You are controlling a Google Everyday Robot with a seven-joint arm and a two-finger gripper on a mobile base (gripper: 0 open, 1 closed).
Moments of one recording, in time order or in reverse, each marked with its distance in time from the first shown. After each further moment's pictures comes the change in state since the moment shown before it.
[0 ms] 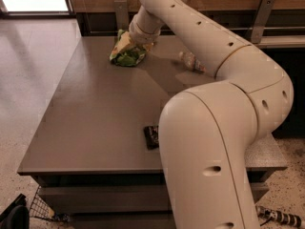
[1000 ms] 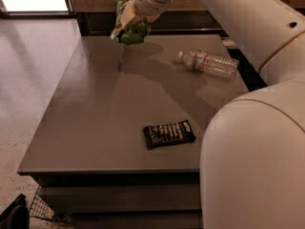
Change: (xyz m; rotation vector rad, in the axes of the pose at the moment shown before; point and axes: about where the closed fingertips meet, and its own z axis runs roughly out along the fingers) arm -0.012 0.037 -0.133 -0.035 -0.131 -0.186
